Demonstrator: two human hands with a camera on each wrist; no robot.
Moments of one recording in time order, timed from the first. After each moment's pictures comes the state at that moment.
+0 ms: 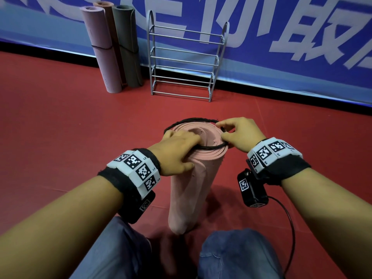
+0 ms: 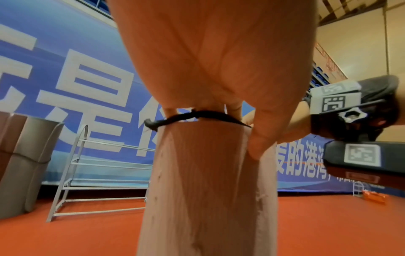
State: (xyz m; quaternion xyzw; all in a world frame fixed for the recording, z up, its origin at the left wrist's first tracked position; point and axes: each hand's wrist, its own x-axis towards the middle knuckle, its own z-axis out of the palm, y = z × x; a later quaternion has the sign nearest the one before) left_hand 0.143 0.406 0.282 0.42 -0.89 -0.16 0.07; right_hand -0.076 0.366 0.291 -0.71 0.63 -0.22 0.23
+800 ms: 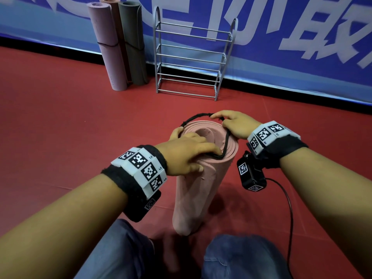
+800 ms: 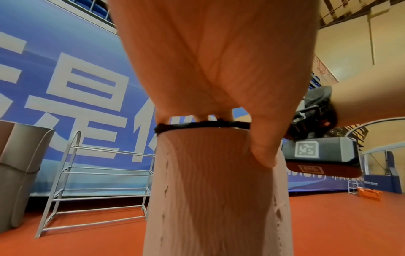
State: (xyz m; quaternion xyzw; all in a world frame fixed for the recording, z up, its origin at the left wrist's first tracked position) left_hand 0.142 0.398 0.285 0.39 -0.90 -0.17 0.02; right_hand -0.055 0.318 0.292 -0.71 0.62 -0.13 0.31
